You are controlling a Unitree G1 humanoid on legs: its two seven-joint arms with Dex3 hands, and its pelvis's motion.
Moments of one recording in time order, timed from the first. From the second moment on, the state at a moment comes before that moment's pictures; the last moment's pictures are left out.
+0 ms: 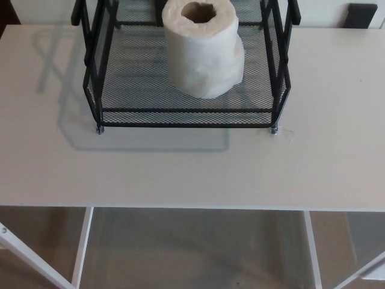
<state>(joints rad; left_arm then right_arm) -0.14 0.68 0.22 1.27 -0.08 0.08 -0.23 -0.50 -0.88 -0.78 0.70 -0.38 0.00 0.78</state>
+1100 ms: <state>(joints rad) -0.11 0.68 0.28 1.27 -0.10 0.08 -0.23 -0.11 -0.52 -0.92 0.92 -0.22 0.29 0.38</state>
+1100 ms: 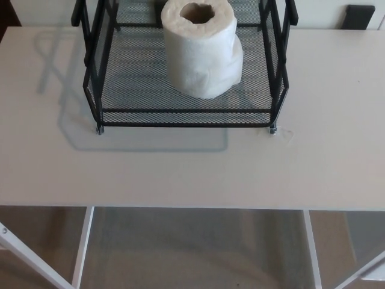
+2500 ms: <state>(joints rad) -0.12 0.68 0.27 1.28 -0.09 0.07 -0.24 -0.09 -0.70 -0.18 1.29 -0.26 -0.07 0.32</state>
